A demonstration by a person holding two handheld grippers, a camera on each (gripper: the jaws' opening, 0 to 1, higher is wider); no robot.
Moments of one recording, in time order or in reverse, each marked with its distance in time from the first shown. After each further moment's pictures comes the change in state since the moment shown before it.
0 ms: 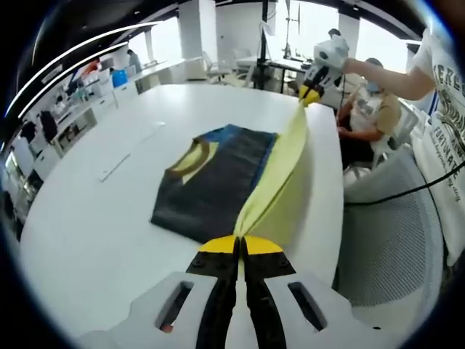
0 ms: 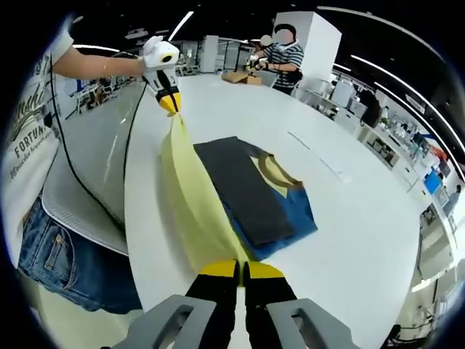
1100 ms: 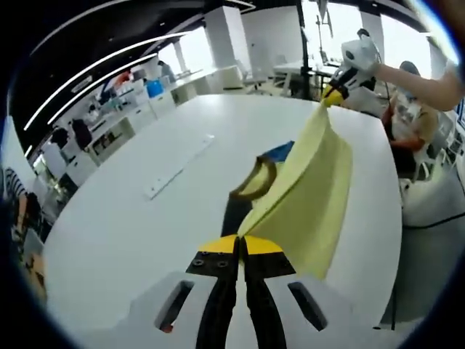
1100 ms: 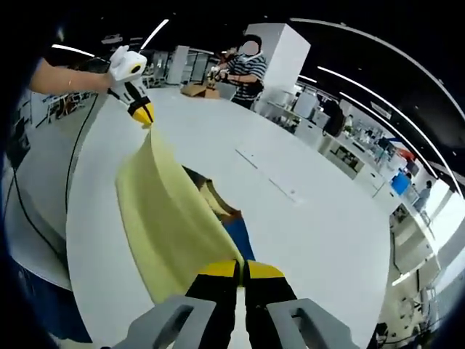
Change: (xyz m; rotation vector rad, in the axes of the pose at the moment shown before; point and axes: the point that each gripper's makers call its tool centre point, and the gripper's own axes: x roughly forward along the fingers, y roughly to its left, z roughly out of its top) left arm 0.014 0.103 0.039 -0.007 -0.059 0.249; right arm 0.030 -0.102 0.044 0.059 -0.086 -0.227
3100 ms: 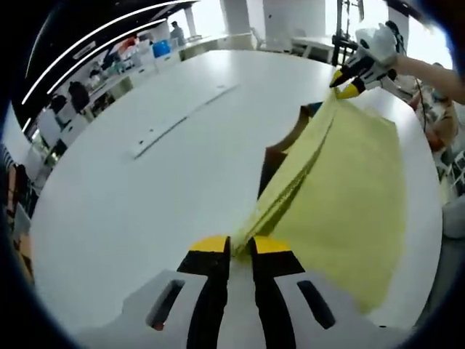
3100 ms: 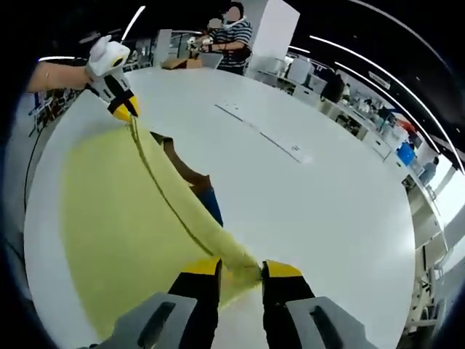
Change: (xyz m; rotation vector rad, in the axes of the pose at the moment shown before) left arm 0.106 0.039 -0.064 -0.096 0.181 -0.026; right arm 0.123 -0.029 -0.051 0.069 0.146 0.022
